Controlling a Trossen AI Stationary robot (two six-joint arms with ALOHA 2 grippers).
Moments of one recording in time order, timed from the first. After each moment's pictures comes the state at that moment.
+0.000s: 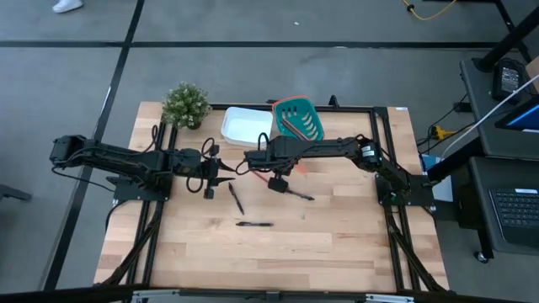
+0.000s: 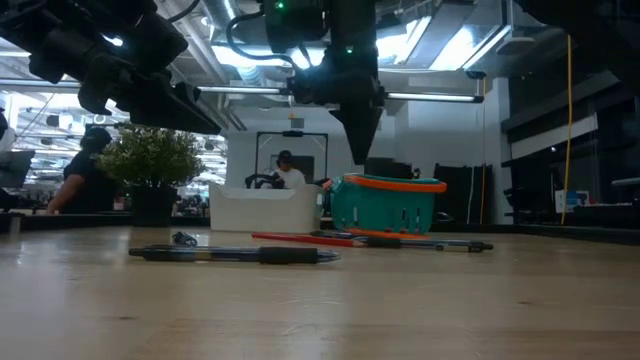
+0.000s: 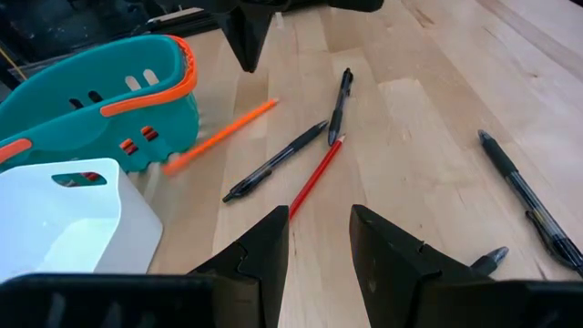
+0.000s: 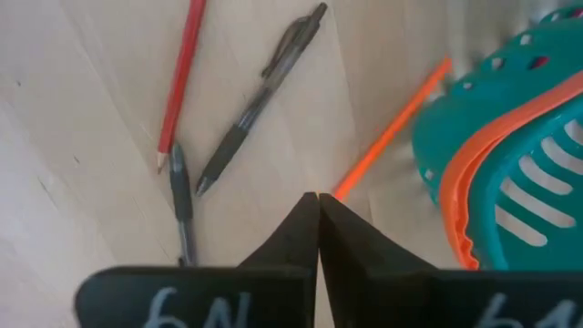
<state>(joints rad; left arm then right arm) 0.03 0.90 0.31 0.14 -0.05 0.22 -0.02 2.26 2.12 -1.47 0.24 0.28</state>
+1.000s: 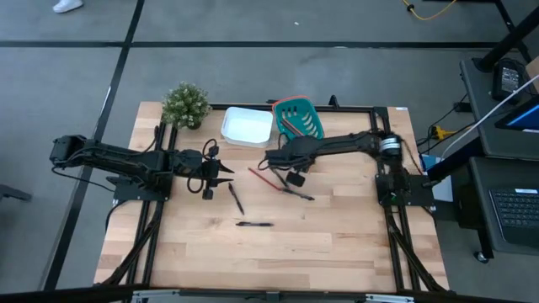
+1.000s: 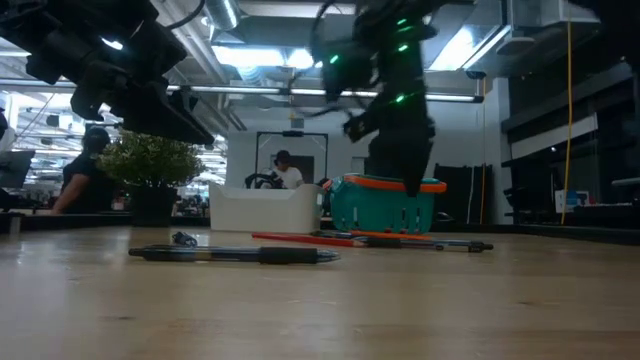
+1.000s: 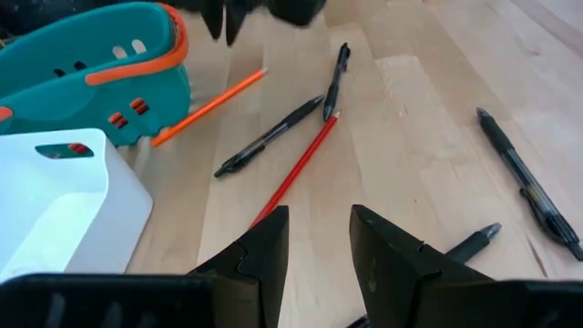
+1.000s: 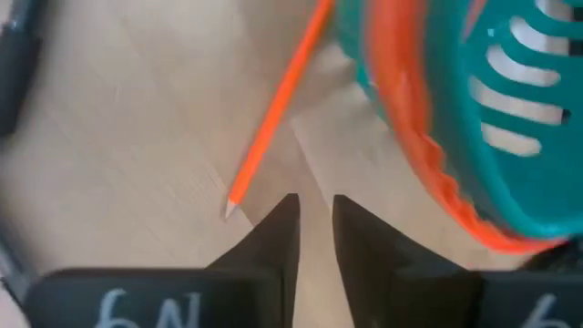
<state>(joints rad) 0.03 0.90 0.31 0.08 -0.05 0.19 -0.08 2.04 1.58 -1.24 0.37 0.39</state>
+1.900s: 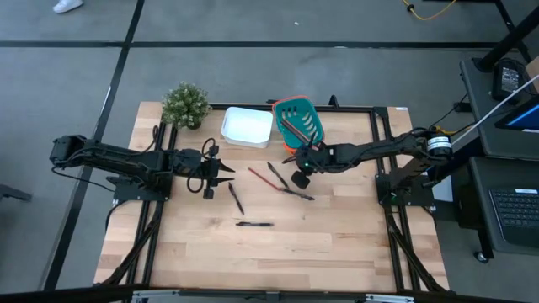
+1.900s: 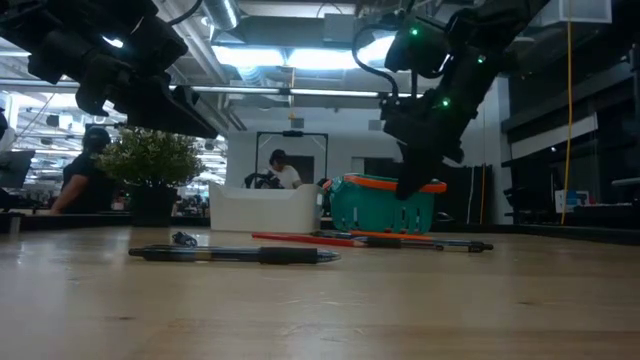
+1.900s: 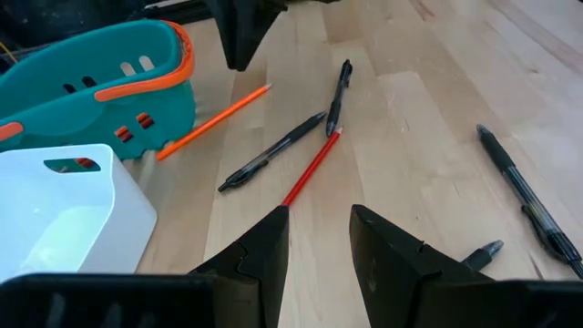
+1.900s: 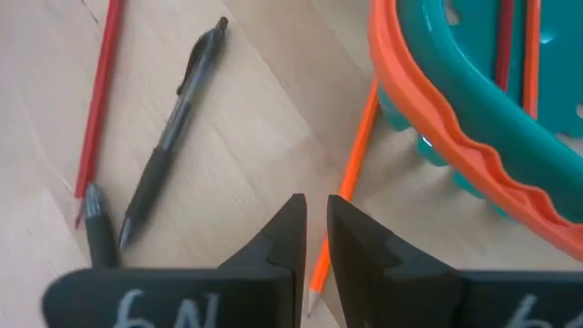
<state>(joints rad) 0.03 0.90 0.31 0.12 -0.05 0.19 -0.08 1.61 0.90 -0.35 0.29 0.41</state>
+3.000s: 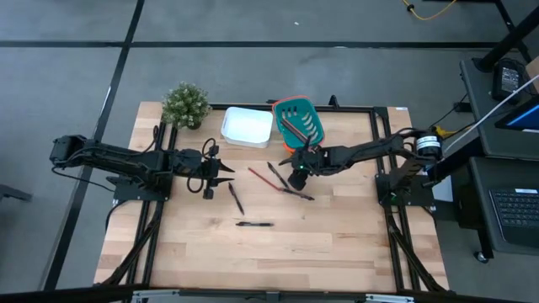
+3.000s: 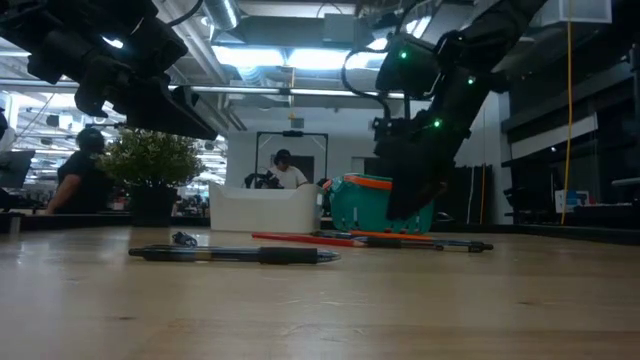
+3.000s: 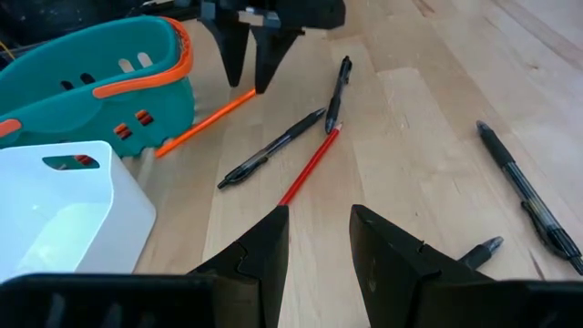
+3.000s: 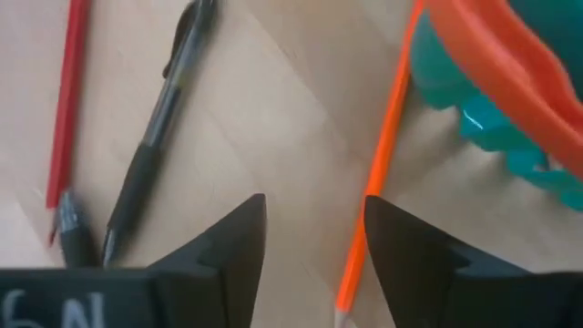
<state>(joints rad) 0.03 0.90 0.31 0.11 -0.05 0.19 -0.09 1.70 0.91 -0.29 0.27 0.47</state>
